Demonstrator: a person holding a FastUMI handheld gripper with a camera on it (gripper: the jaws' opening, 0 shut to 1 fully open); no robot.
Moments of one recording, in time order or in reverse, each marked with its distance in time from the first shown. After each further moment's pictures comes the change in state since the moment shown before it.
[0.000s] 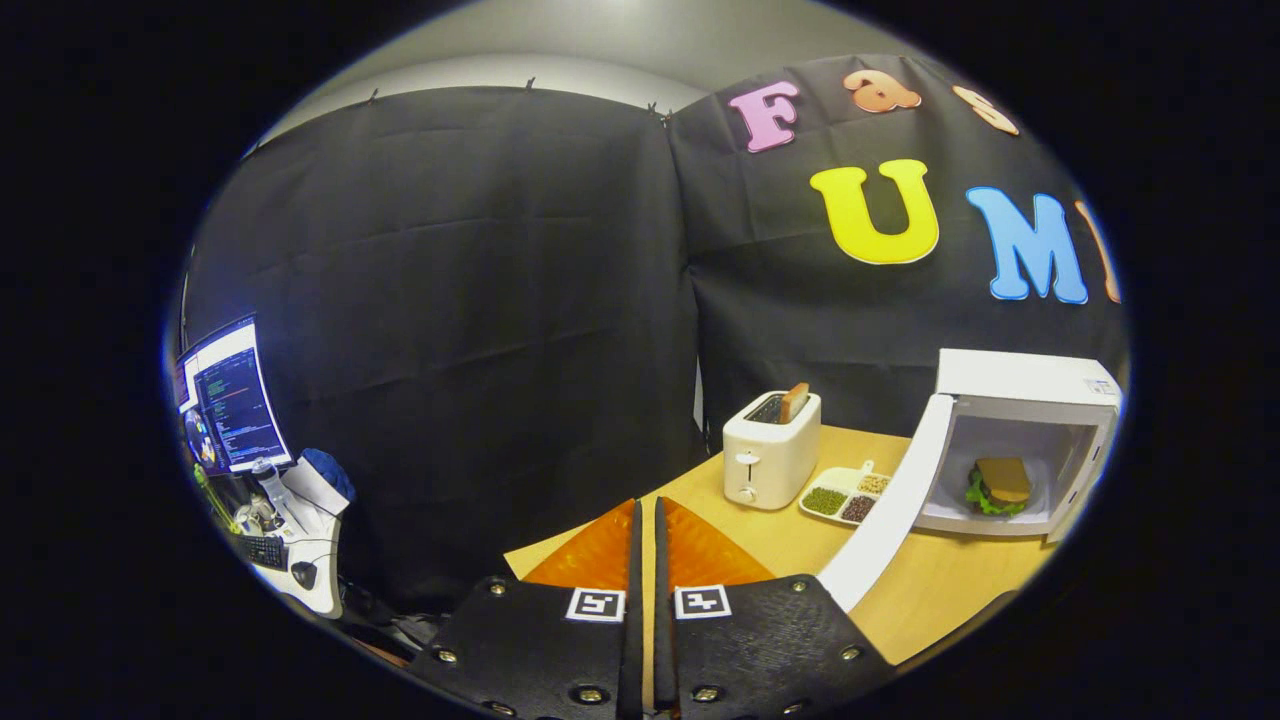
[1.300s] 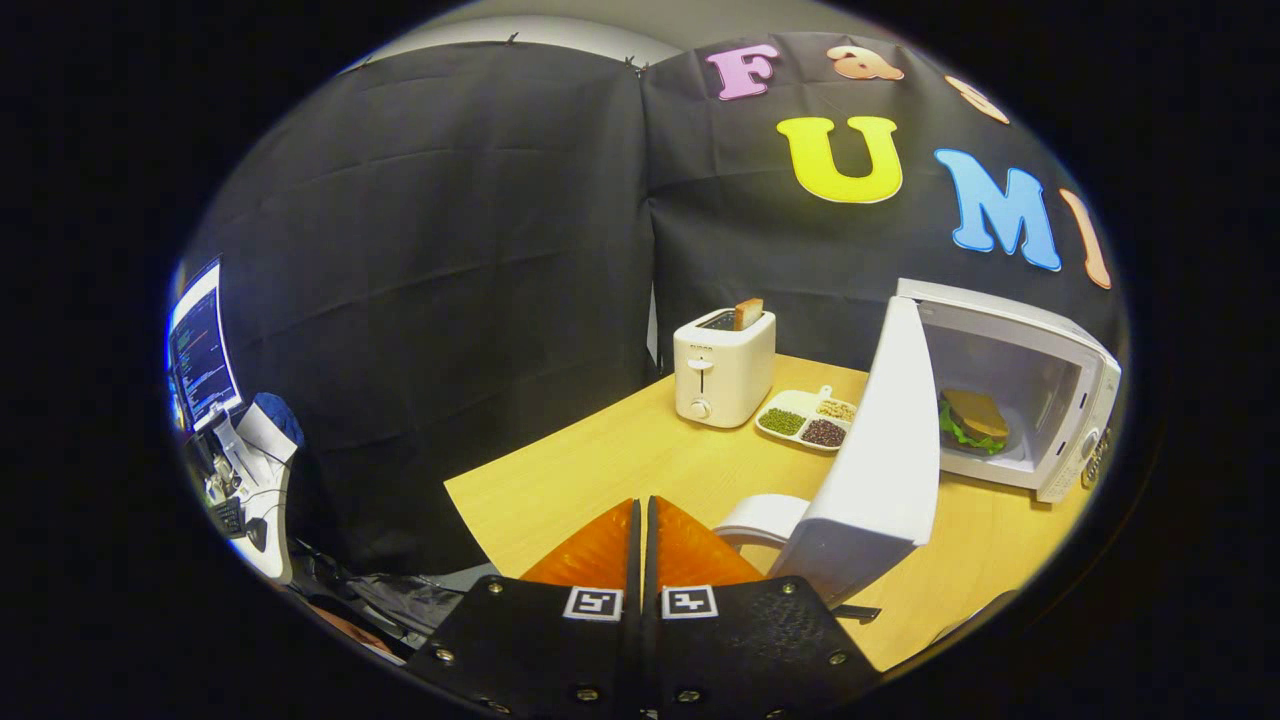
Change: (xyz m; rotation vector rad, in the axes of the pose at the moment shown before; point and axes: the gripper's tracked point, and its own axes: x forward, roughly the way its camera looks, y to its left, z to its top) arm -0.010 -0.041 -0.087 -0.012 0.158 -0.146
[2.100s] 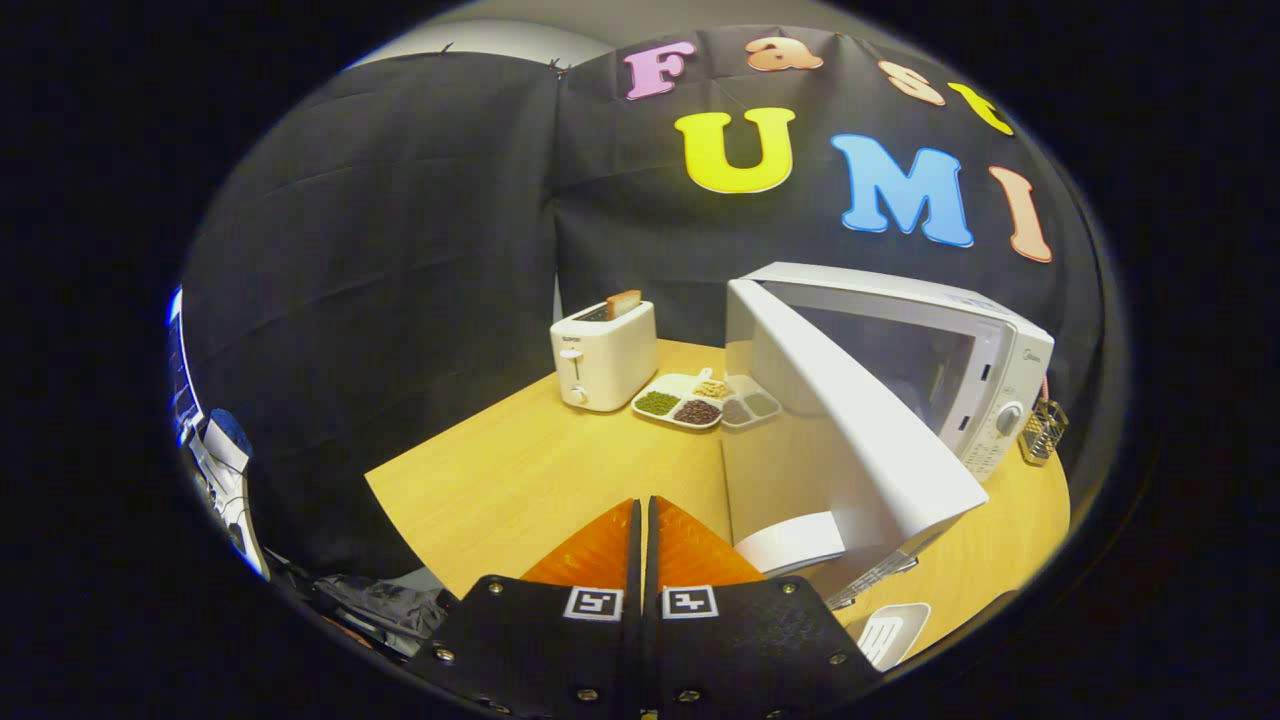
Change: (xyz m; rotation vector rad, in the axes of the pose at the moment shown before) arm -0.057 -0.124 -0.020 0.072 0.021 -0.247
